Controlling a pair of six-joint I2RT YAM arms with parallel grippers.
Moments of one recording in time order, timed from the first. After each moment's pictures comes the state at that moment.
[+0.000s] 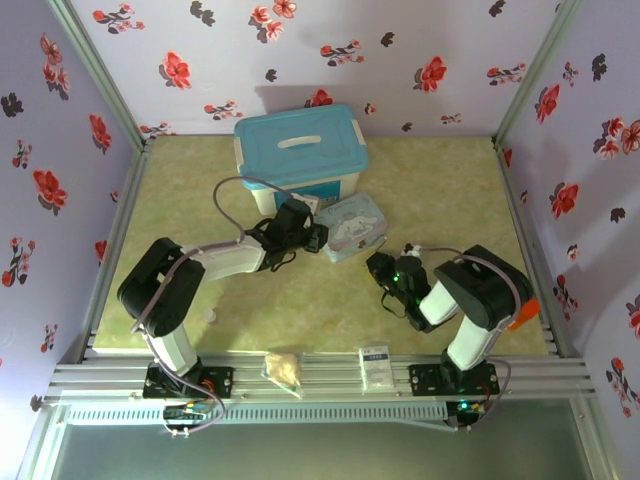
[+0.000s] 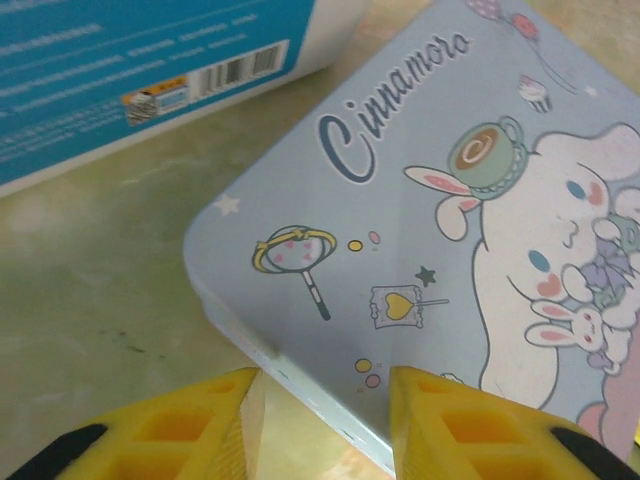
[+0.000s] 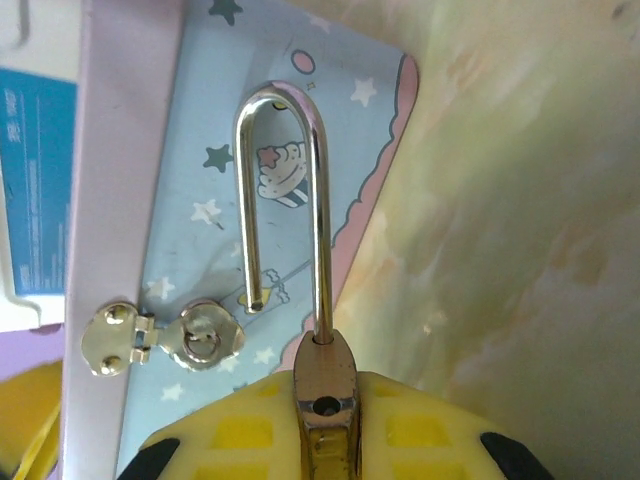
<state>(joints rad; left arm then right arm) -0.73 1.74 0.99 0.05 -0.05 -0.38 0.54 1.71 0.20 1.08 -0.03 1.24</state>
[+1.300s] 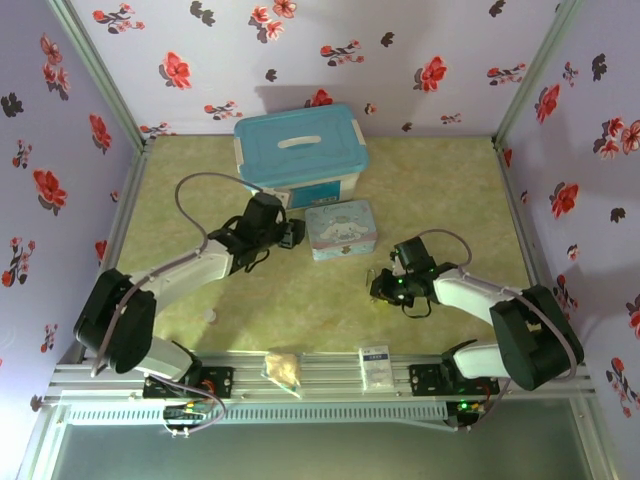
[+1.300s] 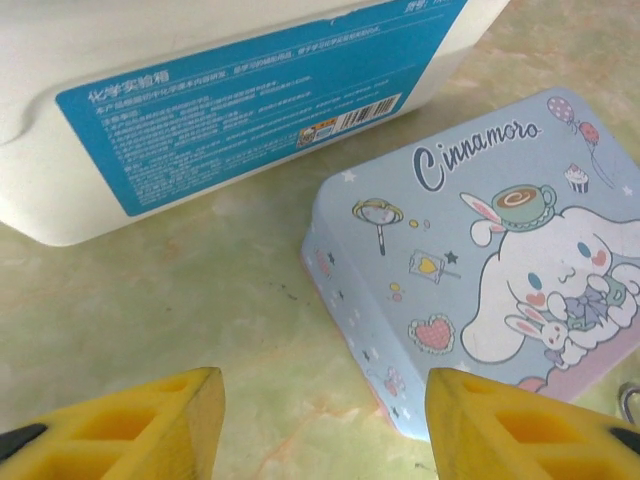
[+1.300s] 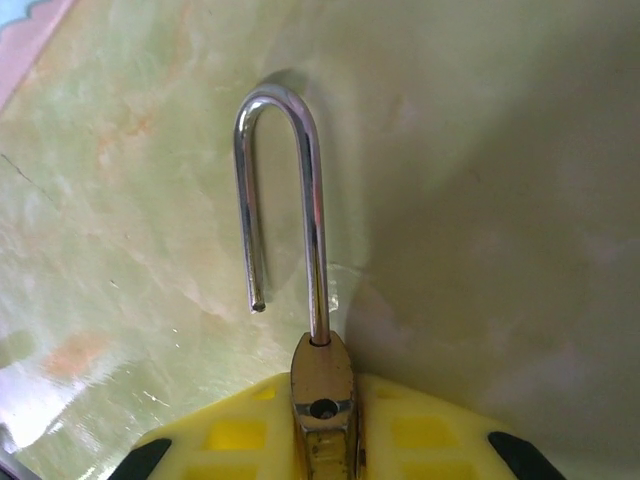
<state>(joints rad) -0.66 1.46 0.91 -0.14 -0.10 -0.34 0.45 1.33 0.49 -0.30 -0.39 0.74</state>
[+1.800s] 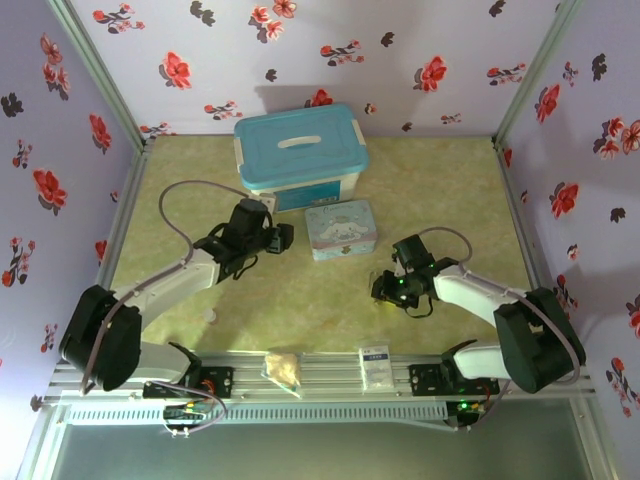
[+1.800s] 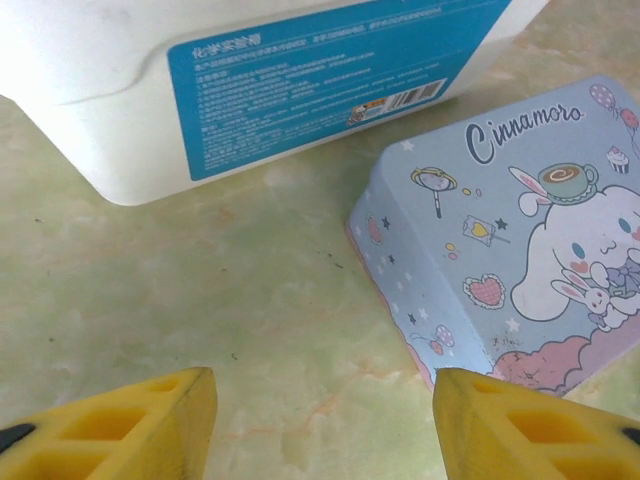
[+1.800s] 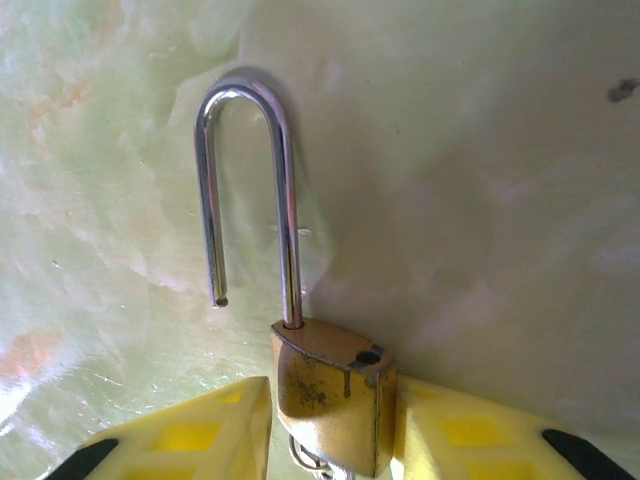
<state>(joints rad) -0.62 1.35 0.82 -0.16 -0.10 -0.34 0.46 1.31 0.54 -0.45 -0.32 0.71</state>
